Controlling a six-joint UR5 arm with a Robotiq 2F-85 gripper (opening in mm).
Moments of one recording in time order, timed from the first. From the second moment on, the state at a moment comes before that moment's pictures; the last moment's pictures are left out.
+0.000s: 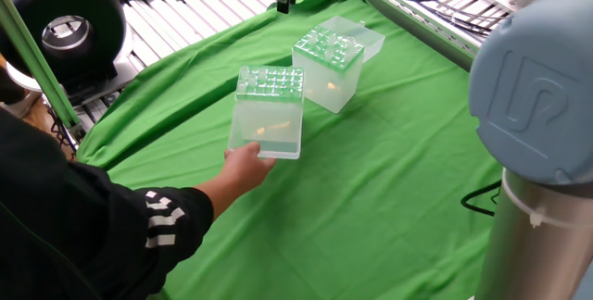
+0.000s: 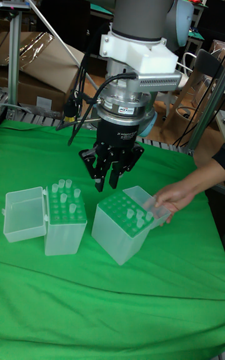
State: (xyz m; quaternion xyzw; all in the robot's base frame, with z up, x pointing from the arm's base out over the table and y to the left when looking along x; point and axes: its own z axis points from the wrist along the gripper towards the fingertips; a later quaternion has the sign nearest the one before) arm 0.626 -0.007 0.235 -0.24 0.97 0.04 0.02
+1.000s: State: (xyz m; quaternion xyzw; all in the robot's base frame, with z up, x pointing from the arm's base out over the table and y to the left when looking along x) arm 0.619 0.015 0.234 -0.28 0.96 0.04 0.02
